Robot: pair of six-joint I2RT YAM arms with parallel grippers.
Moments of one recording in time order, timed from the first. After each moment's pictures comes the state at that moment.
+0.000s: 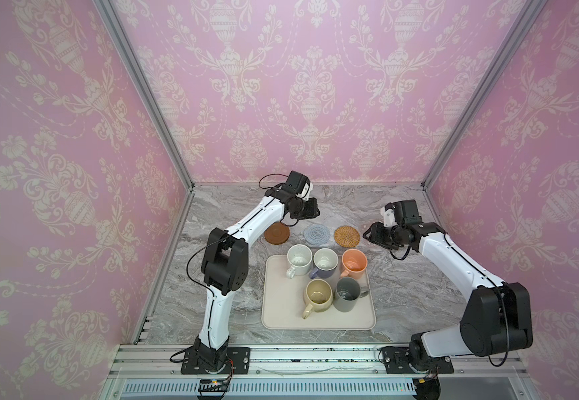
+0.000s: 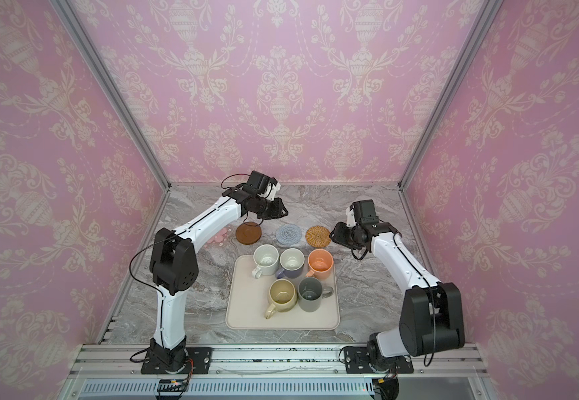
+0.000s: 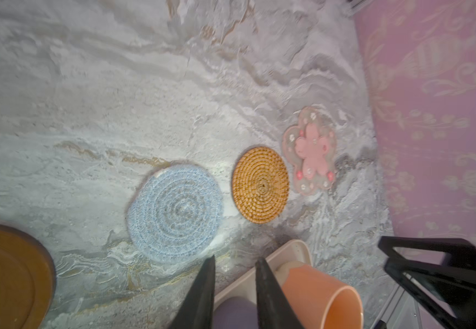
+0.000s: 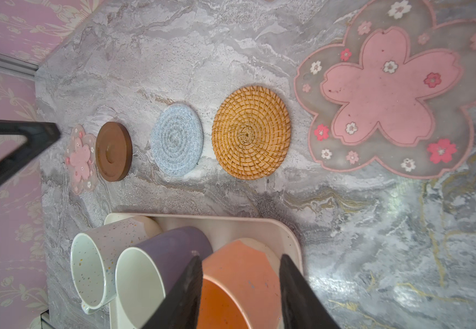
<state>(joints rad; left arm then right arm) -0.49 2.04 1.88 -0.67 0.36 -0.46 0.12 1.44 1.07 -0.59 -0.30 0.46</state>
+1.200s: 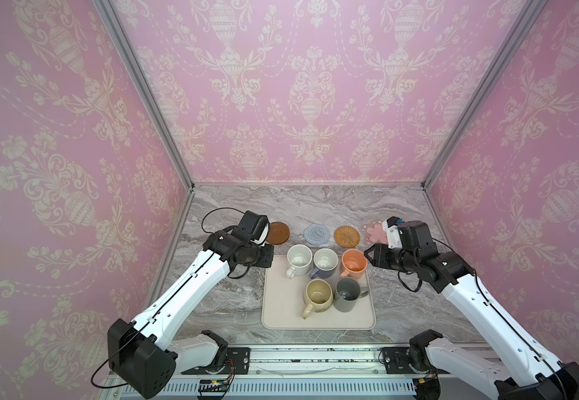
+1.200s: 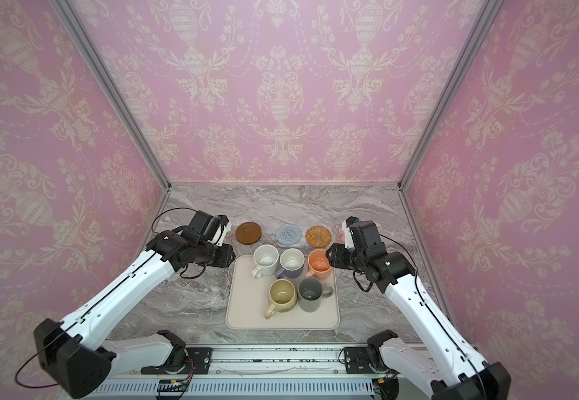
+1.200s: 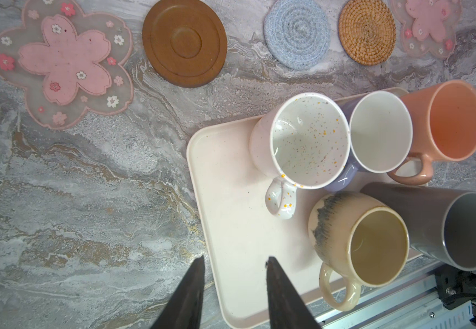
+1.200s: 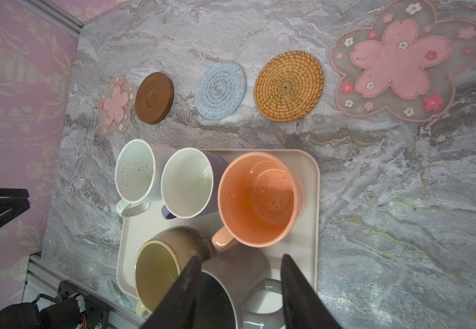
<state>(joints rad) -0.49 1.21 1.13 -1.00 0.06 -0.34 0.36 0.97 0.92 -0.78 -0.15 0.49</state>
